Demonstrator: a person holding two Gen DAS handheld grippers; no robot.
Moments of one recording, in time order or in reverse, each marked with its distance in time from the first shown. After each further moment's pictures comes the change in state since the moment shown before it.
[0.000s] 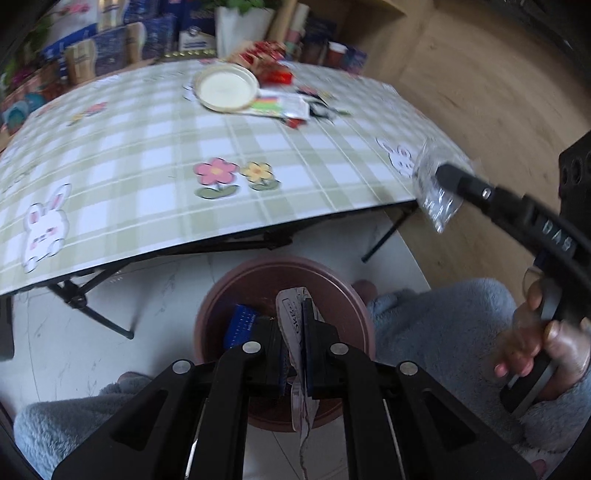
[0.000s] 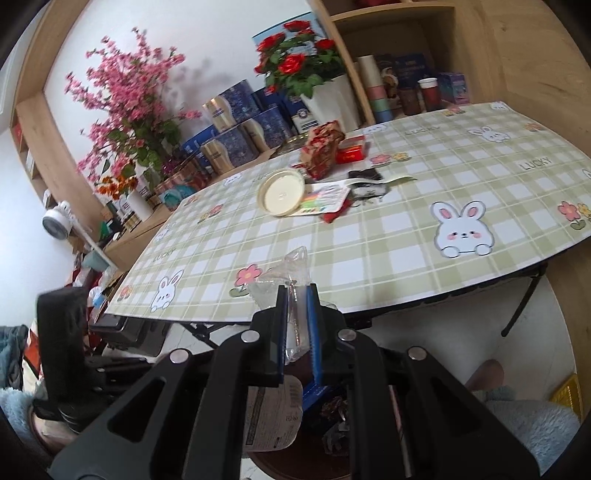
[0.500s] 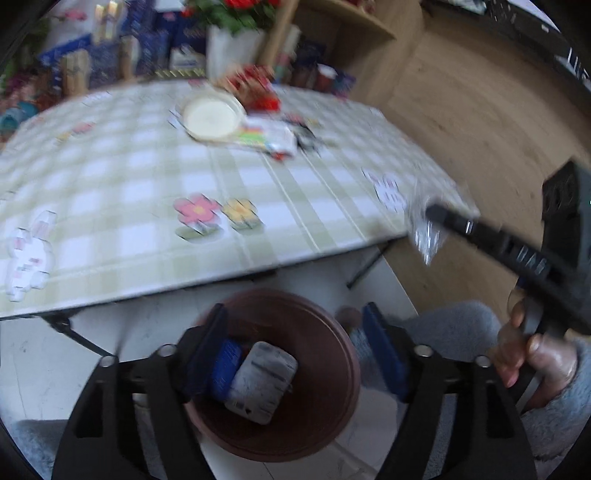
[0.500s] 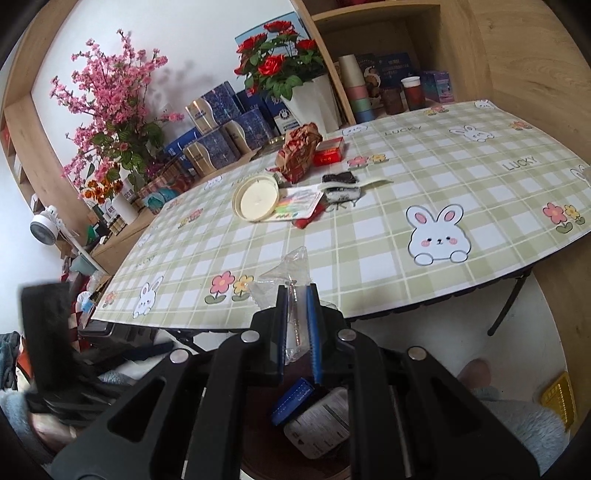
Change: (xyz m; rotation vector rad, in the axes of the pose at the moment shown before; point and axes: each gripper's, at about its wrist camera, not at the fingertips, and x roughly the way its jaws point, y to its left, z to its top) left arm -0.014 0.002 0.017 -0.022 -0.135 -0.038; right arm 0.006 -0.016 0.005 0.011 0.017 -0.047
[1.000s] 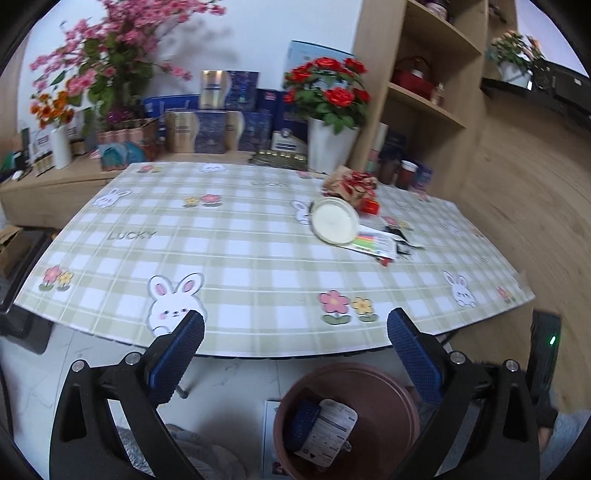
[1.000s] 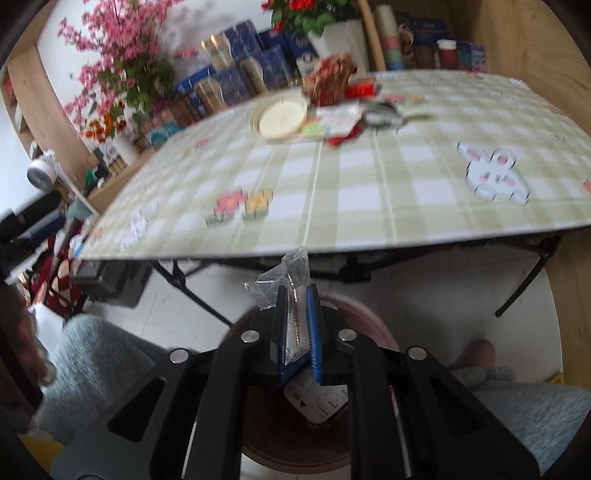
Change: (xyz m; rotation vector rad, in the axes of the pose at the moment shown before) left arm -0.089 0.054 0.011 -0.123 -0.298 0.291; right arm 0.059 0.029 -0.053 -0.106 0.201 -0.012
